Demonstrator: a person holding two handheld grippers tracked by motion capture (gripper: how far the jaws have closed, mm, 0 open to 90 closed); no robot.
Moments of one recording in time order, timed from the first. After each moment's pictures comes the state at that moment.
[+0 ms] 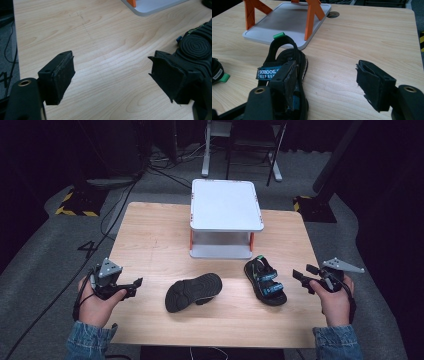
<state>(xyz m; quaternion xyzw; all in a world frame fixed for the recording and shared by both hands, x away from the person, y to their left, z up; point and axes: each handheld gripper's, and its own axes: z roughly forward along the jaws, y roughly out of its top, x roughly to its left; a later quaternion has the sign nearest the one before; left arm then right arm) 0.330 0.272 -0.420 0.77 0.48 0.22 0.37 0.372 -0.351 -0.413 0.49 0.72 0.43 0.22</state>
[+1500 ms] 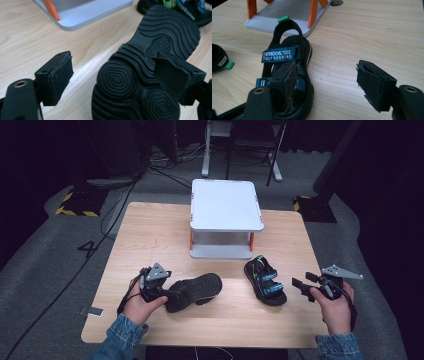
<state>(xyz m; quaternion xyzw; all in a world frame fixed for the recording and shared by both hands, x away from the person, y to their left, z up) 0.354 0.163 -0.456 0.81 0.38 0.12 0.43 0.356 -0.351 -0.423 0.50 0.73 0.42 0.20</state>
